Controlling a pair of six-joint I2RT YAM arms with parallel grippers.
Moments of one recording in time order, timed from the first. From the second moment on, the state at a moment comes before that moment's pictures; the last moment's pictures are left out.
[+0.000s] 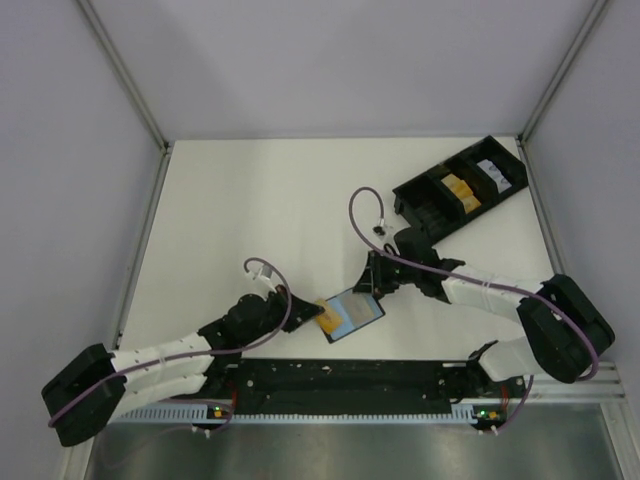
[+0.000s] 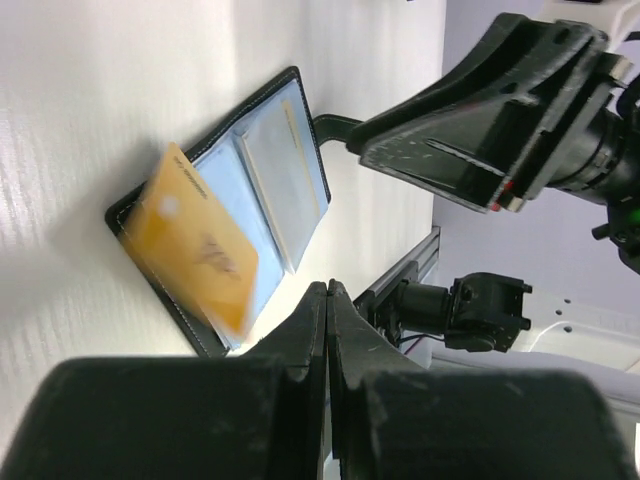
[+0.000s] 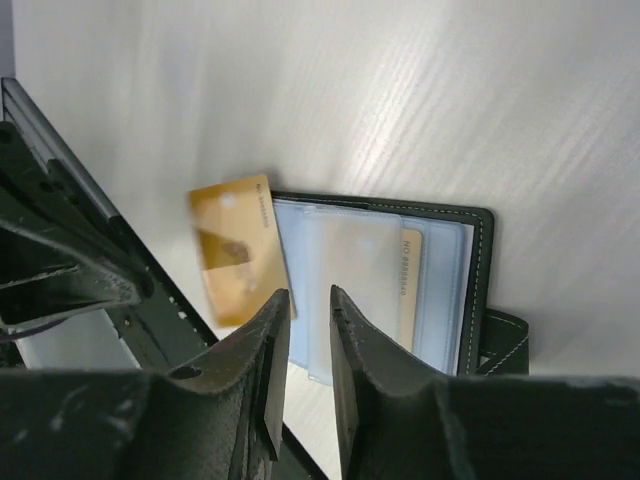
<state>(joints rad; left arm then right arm) -0.90 0.88 0.06 0.51 0.01 -1.31 0.64 1.40 0.59 0.07 -0.43 0.59</state>
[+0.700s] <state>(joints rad) -0.88 0.76 0.19 -0.05 -0.18 -1.10 0.80 1.36 0.59 0.08 -0.37 0.48</state>
